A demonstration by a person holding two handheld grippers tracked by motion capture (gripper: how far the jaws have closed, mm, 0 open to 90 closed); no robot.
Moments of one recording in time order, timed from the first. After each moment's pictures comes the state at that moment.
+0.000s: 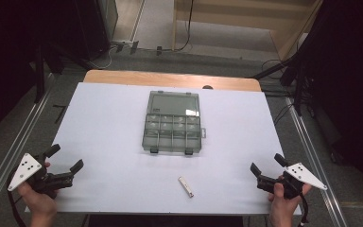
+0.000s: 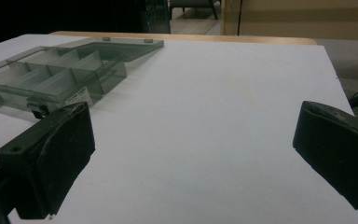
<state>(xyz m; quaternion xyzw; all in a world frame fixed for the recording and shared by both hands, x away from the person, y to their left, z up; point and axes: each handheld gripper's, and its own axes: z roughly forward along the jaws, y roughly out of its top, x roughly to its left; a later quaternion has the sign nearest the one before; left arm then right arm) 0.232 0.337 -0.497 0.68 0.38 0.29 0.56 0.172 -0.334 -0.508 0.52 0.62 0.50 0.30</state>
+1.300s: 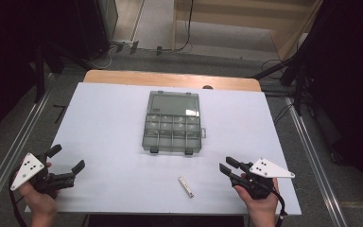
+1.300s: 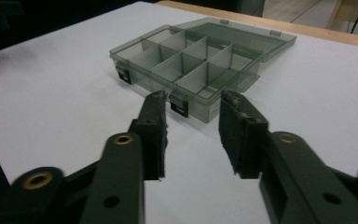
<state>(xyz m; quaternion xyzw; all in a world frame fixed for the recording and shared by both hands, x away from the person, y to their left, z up) 0.233 0.333 -0.498 0.69 0.37 0.29 0.55 0.178 -0.247 -0.468 0.40 0.74 0.50 0.19</state>
